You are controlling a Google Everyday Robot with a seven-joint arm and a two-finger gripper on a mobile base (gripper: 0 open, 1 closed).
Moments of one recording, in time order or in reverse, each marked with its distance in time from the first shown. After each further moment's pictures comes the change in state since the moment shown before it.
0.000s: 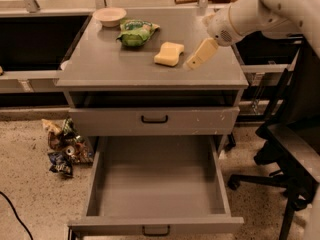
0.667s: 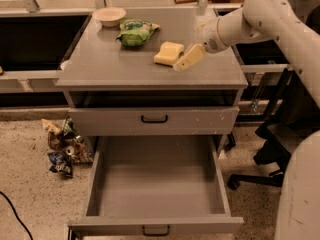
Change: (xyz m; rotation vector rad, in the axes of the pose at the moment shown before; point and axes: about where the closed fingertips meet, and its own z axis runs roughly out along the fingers) arm 0.007 -0.022 0.063 -0.003 -0.098 0.077
